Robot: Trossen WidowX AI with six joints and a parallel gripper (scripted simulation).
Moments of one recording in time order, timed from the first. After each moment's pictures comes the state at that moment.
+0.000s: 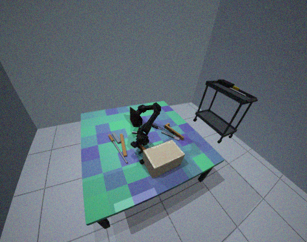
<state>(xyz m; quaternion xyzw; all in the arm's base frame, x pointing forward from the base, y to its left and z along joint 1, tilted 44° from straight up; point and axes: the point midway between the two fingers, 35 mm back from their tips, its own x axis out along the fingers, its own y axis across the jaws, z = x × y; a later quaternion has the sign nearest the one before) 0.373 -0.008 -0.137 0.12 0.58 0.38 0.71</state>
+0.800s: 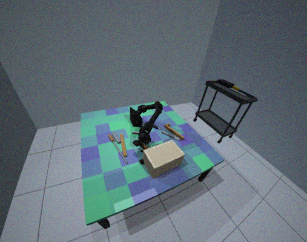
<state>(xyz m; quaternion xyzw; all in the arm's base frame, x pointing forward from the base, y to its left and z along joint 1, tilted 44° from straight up) 0.362 0.010 -0.120 0.12 0.58 0.38 0.71</state>
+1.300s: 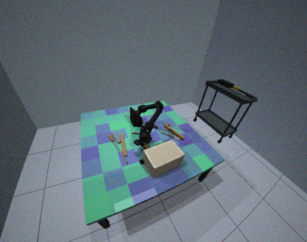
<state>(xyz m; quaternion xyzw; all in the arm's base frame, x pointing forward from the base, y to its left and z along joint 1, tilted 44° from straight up) 0.357 0.018 -0.113 0.12 0.58 0.39 0.71</state>
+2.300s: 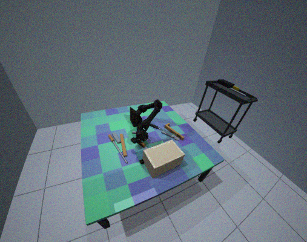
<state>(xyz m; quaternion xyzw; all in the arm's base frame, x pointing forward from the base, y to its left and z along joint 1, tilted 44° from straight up) 0.320 0.005 -0.128 0.13 0.58 0.39 0.71</state>
